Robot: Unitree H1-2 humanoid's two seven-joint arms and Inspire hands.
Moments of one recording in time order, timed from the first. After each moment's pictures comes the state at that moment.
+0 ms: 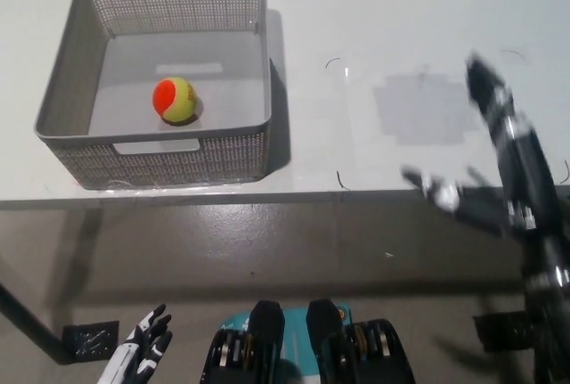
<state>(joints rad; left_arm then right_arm) 0.04 0.21 -0.03 0.39 0.05 -0.36 -0.14 -0.19 -0.12 0.02 -0.31 -0.03 0.07 0.07</state>
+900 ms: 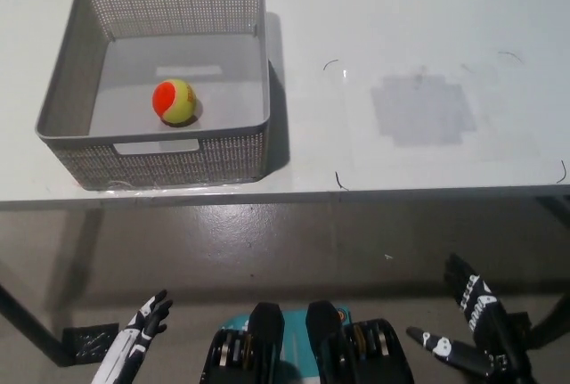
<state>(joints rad) 0.00 0.21 -0.02 0.41 0.05 -0.39 -0.14 0.02 -0.11 0.02 0.23 0.11 -0.23 0.17</state>
